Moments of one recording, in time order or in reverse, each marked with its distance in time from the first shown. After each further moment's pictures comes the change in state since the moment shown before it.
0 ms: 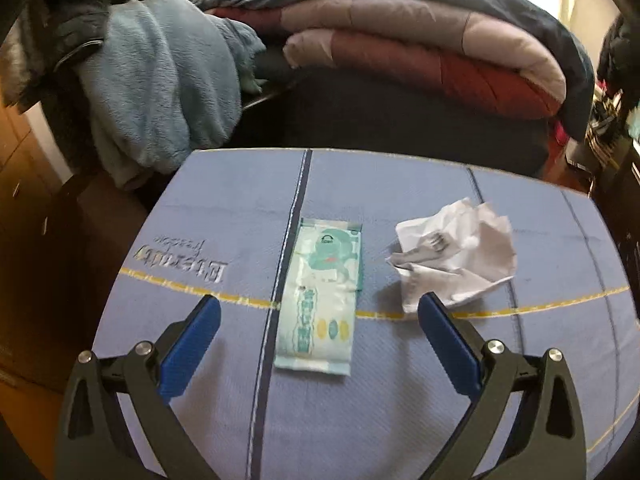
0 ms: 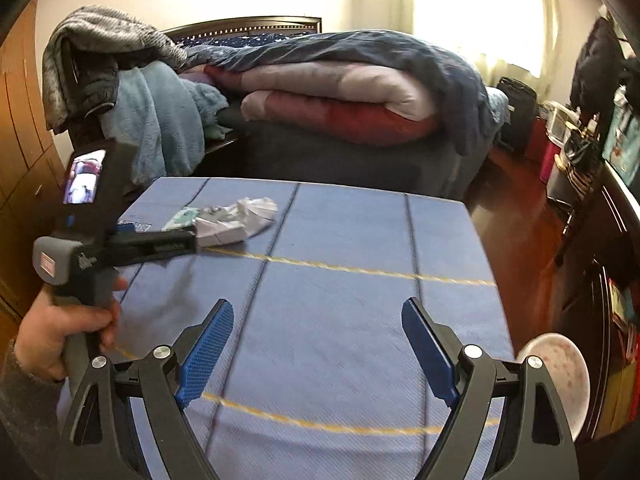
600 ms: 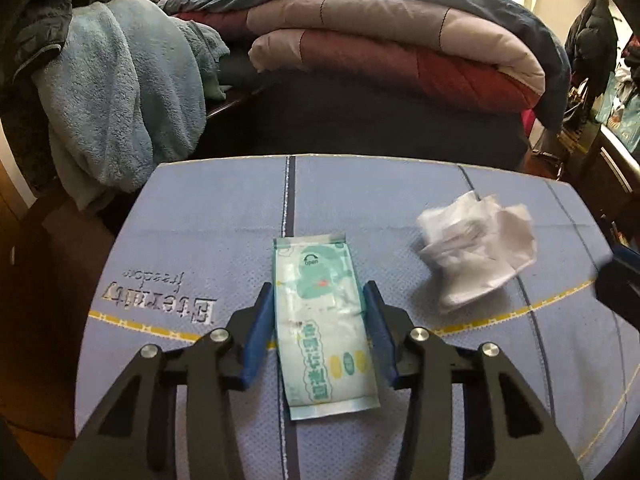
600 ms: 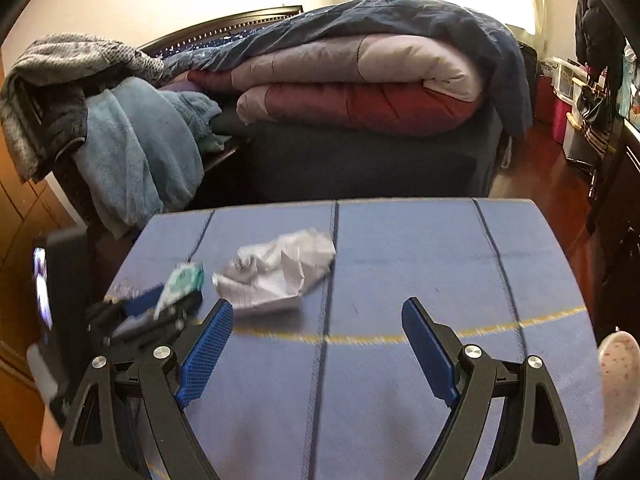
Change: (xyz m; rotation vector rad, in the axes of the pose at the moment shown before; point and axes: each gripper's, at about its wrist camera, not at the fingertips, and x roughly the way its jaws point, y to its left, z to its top) left arm 0.020 0.015 0.004 0.059 -0.028 -0.153; right arm 0.092 0.033 0.058 0.164 0.036 0.063
